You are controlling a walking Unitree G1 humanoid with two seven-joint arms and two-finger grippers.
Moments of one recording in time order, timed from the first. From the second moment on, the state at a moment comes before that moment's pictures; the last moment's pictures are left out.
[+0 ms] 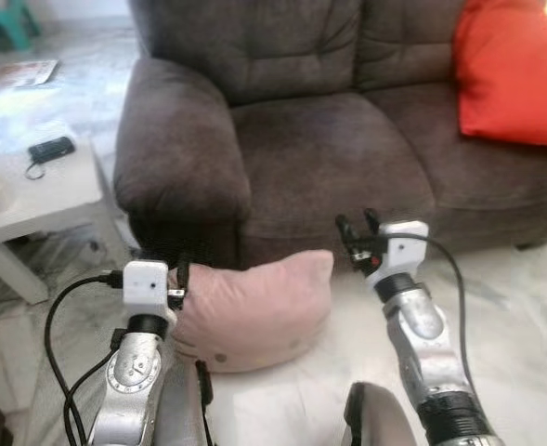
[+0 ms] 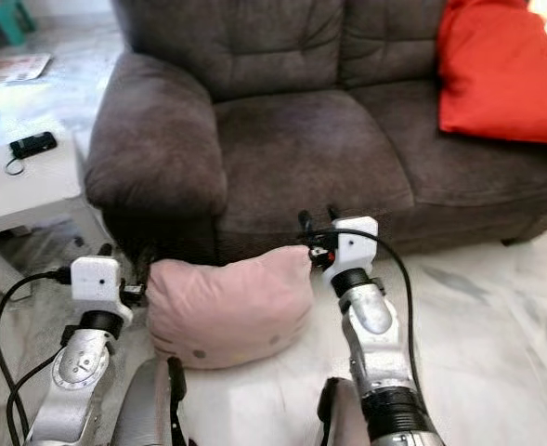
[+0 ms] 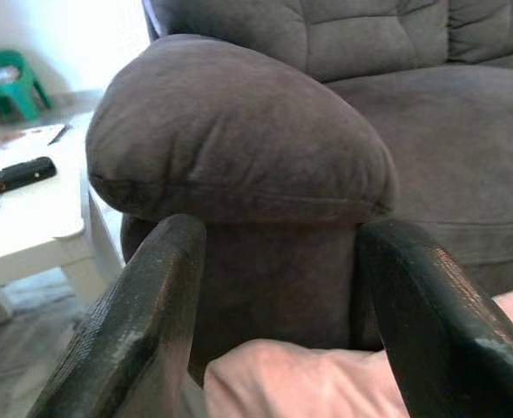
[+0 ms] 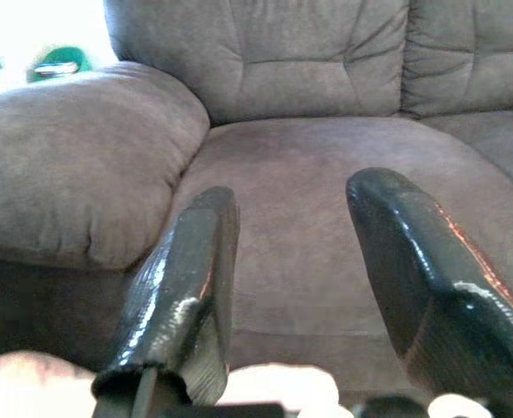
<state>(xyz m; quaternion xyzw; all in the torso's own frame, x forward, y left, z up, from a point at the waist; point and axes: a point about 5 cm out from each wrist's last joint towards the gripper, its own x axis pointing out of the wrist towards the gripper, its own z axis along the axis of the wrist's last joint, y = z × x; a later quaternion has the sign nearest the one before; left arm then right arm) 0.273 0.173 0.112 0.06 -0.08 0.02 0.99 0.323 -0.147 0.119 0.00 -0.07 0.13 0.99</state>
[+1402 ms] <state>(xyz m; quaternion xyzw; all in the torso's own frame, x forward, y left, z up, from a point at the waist) 0.275 0.186 0.101 0.04 -0.04 0.04 1.00 0.320 -0.126 0.120 0.00 -0.08 0.18 0.98</state>
